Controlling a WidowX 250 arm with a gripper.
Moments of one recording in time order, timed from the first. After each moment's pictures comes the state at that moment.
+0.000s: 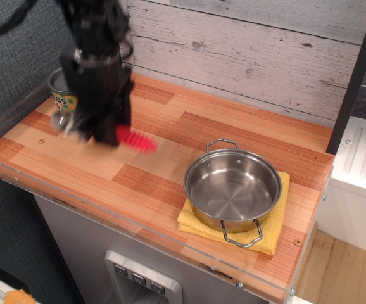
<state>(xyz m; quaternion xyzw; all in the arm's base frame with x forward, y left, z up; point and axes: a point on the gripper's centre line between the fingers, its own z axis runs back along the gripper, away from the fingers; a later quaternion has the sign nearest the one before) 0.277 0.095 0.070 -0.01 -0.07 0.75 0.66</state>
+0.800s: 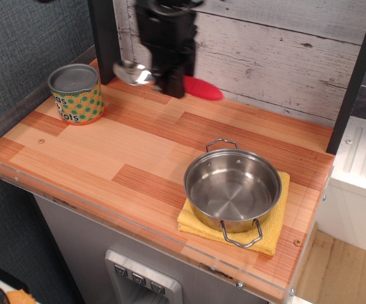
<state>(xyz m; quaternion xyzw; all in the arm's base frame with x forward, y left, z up) 0.352 0.037 0.084 -0.04 -0.12 0.73 0.67</state>
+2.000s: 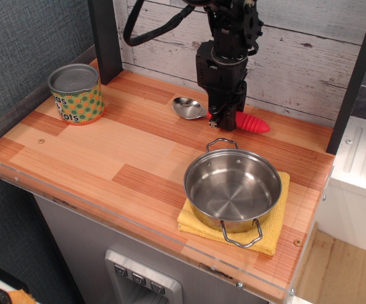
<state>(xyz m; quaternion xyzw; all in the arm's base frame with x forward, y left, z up) 0.395 0.003 0.022 -0.06 -0.09 0.72 0.69</state>
